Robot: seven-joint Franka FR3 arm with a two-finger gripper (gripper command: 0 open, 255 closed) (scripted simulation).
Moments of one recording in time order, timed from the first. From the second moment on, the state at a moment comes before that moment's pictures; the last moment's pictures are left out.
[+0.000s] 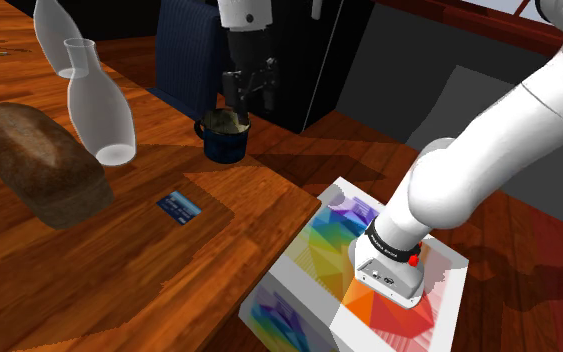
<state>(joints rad) 0.13 -0.25 0.25 -2.13 0.09 1.61 0.22</state>
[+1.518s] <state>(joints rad) 0.29 0.39 0.39 -1.78 0.17 1.65 0.54</state>
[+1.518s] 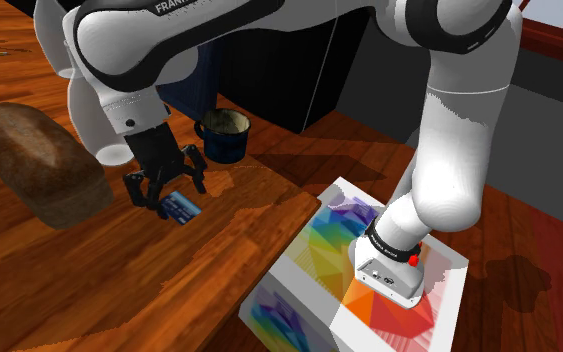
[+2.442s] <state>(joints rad) 0.29 0.38 0.39 -1.82 0.18 1.68 0.53</state>
